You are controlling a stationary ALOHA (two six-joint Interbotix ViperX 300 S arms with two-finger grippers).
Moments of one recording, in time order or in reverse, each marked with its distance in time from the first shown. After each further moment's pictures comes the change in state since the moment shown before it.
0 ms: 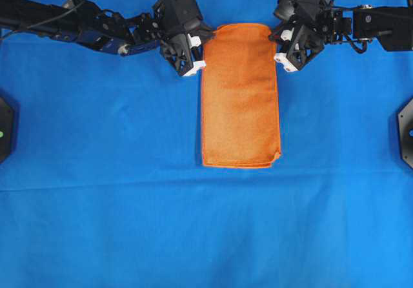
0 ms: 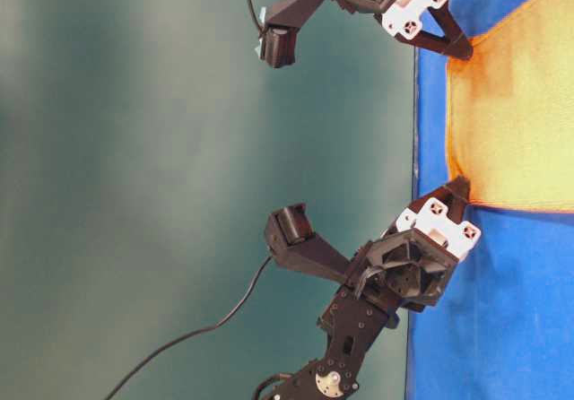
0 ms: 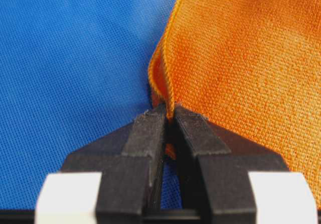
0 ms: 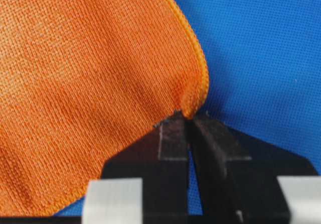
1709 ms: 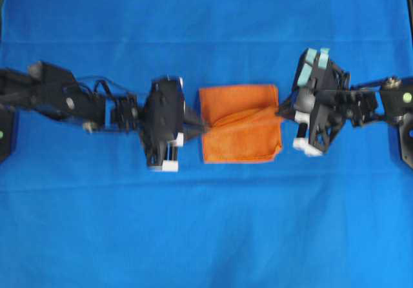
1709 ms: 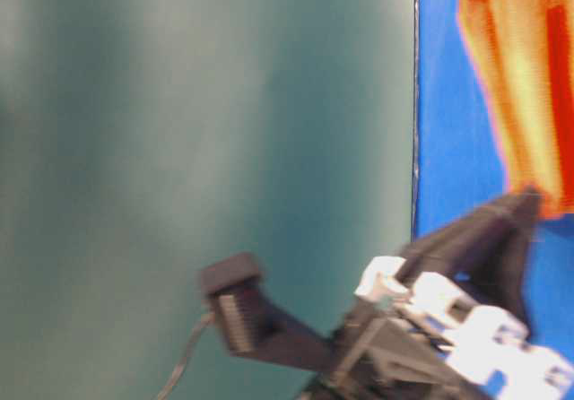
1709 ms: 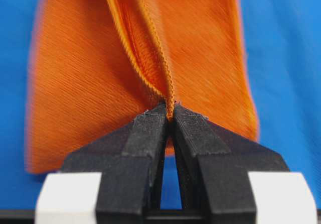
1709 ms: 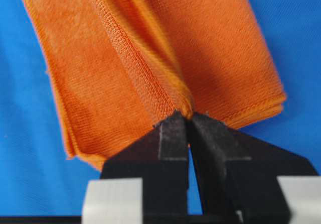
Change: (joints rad) left arm -0.430 -0.222 0.198 0.002 0.041 0.002; right arm 0.572 -0.328 0.138 0.127 0.316 0.189
